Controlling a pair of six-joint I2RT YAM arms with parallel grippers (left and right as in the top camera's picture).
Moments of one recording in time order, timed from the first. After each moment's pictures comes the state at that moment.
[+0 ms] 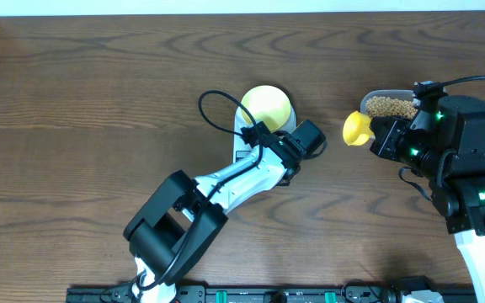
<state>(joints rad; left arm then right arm) -0.82 1.96 1.27 -0.67 -0.33 -1.37 0.11 1.05 1.08 -0.74 -0.25 0.48</state>
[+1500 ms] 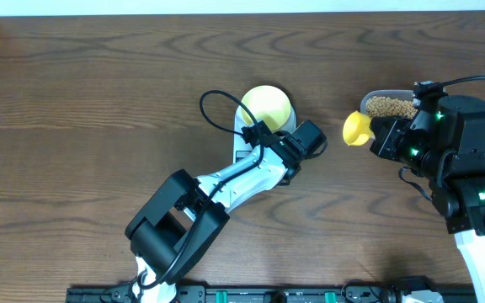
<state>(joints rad) -0.82 1.96 1.27 -0.66 -0.35 -1.37 0.11 1.05 1.08 -0.74 -0.25 0.48</state>
